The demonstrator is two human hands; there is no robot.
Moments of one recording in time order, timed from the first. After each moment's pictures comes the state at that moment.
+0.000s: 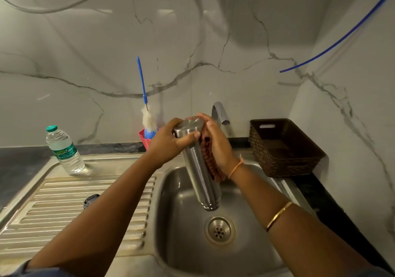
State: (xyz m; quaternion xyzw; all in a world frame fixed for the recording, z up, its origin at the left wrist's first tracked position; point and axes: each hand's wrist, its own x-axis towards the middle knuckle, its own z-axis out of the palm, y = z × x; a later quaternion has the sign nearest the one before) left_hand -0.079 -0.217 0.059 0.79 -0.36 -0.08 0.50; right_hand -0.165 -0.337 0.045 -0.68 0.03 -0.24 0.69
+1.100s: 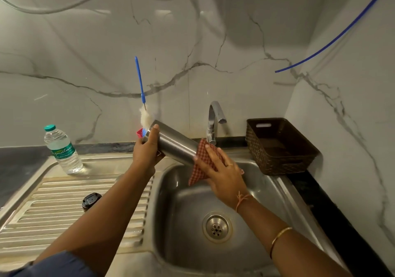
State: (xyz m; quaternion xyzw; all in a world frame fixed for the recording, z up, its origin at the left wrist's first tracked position) left_hand -0.068 -0.206 0.032 0.62 0.03 -0.17 0.77; right_hand -0.203 -0.364 -0.058 -0.96 0.03 -0.27 0.02
